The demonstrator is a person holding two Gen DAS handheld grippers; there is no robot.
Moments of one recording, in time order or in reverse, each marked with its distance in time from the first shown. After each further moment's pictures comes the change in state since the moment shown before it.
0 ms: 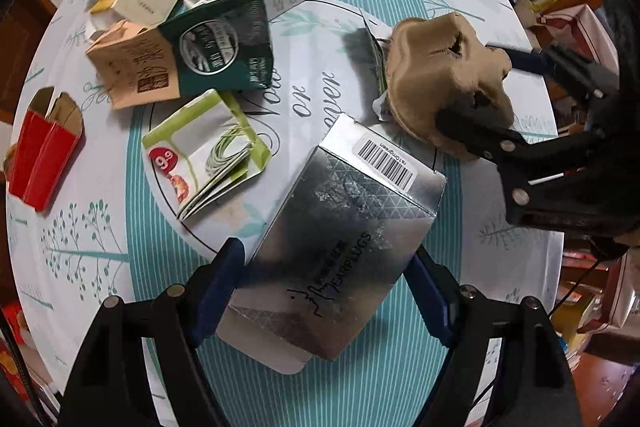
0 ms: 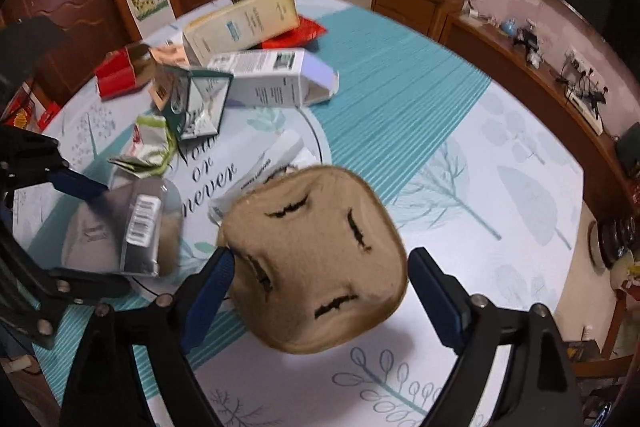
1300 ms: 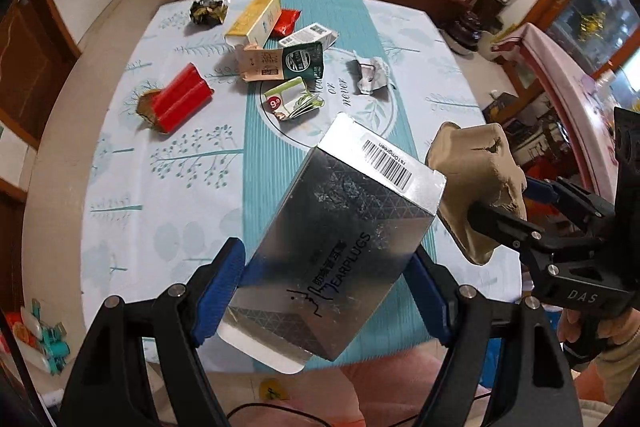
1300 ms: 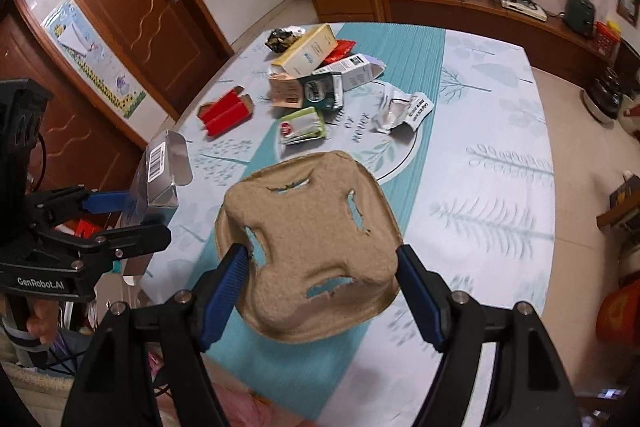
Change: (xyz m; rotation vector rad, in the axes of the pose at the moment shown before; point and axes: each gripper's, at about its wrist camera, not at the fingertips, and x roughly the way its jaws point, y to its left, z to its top) left arm -0.179 0.057 -0.183 0.080 -0.256 -0.033; right arm -0.167 0.170 -0.088 0.469 -0.144 0.037
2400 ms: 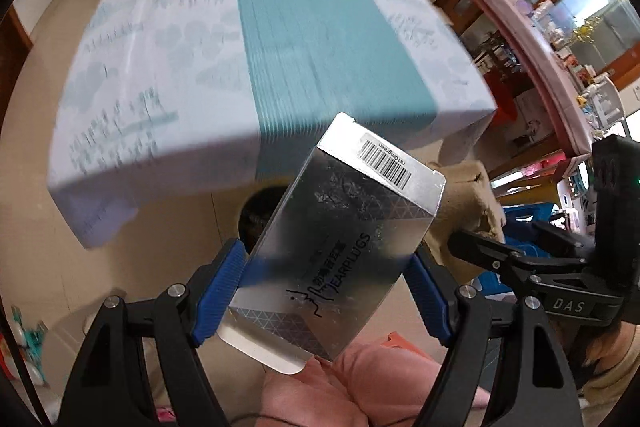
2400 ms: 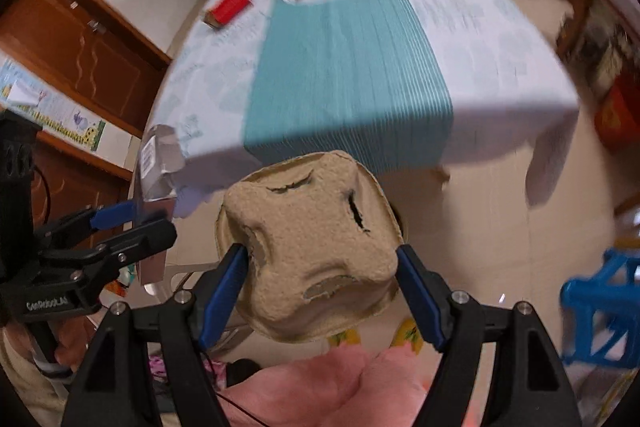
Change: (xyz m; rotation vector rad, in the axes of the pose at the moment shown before) left arm -0.014 0.055 -0.234 0.119 0.135 -0.180; right arm -0.009 0.140 -0.255 0.436 0.122 -0.085
